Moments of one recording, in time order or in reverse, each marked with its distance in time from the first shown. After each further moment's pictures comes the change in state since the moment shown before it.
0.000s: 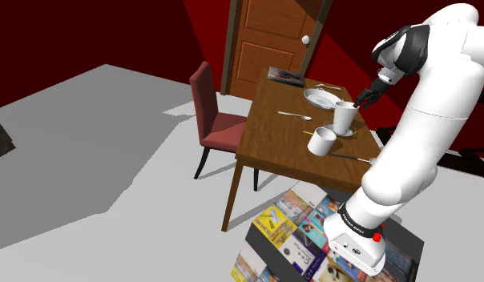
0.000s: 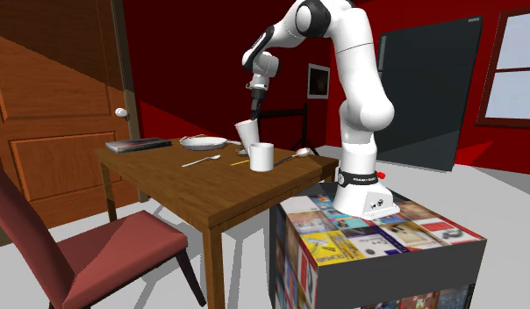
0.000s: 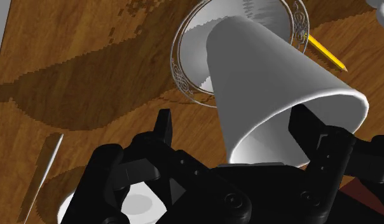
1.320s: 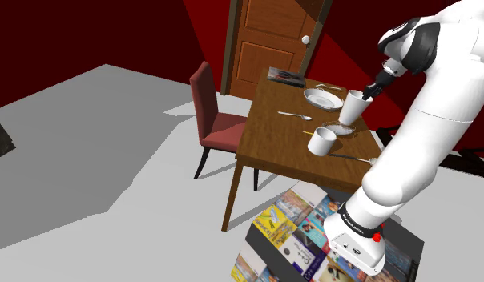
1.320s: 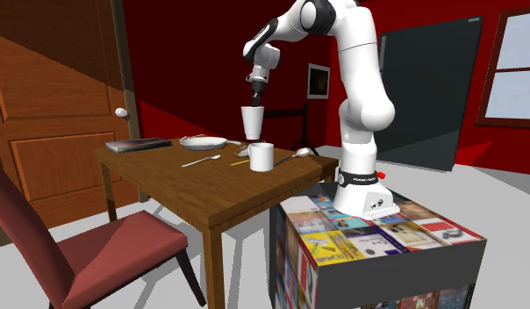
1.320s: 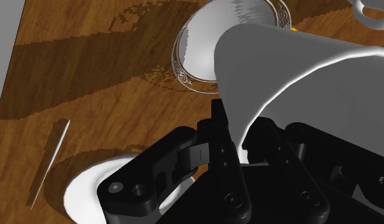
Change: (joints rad) arm 0.019 -0.049 -0.019 0.056 -0.055 -0.075 0.049
